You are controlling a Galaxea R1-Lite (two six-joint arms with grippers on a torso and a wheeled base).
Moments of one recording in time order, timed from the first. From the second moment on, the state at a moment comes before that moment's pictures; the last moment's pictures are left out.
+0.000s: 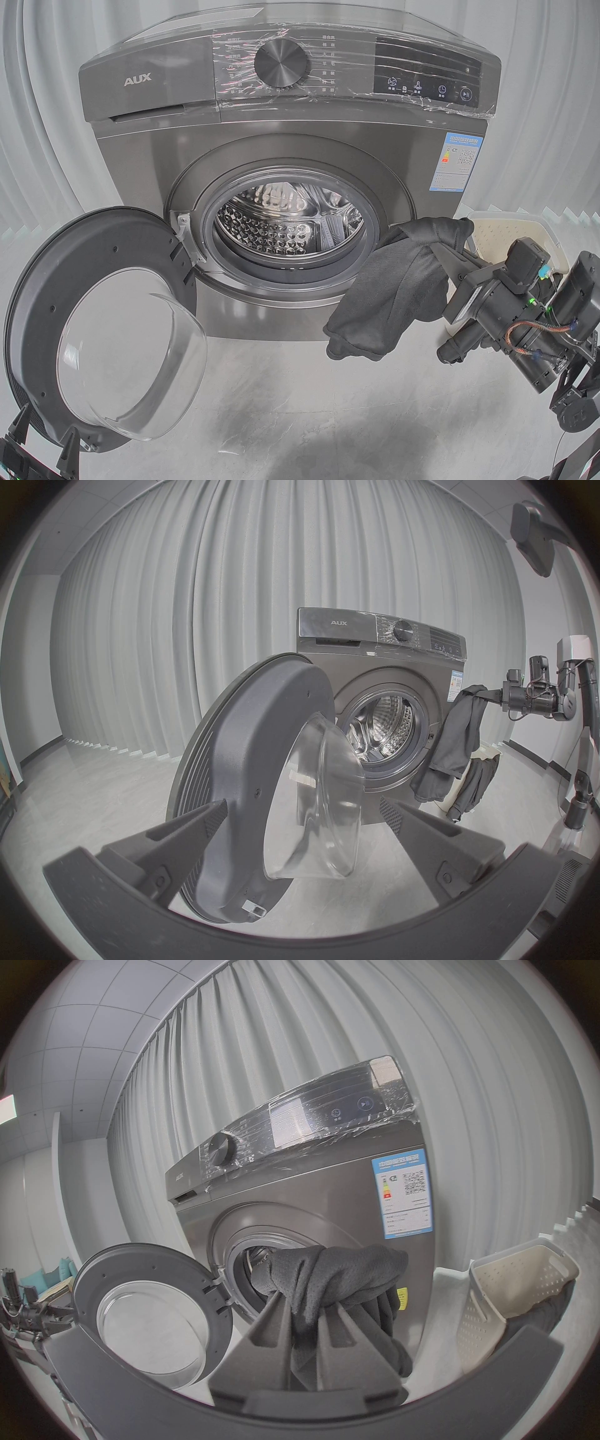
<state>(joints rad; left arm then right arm) 0.00 0.02 -0.02 0.00 0.00 -0.02 0.73 1.59 -0.40 -1.35 -0.30 0.09</state>
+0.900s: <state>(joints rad) 0.00 0.02 -0.02 0.00 0.00 0.00 0.86 1.63 -0.42 -1.36 -0.29 0.10</state>
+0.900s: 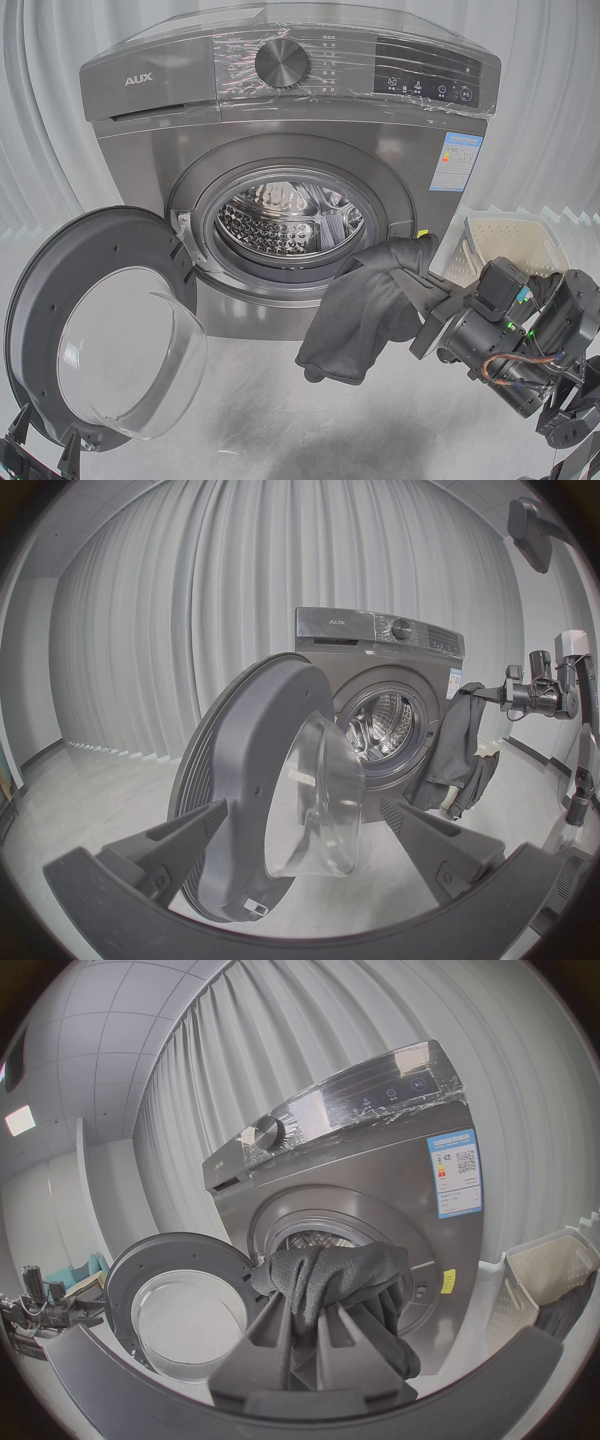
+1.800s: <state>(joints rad) -0.06 0.30 -0.25 -0.13 -0.36 -0.06 0.83 1.88 -0.76 -1.37 -0.42 0.14</state>
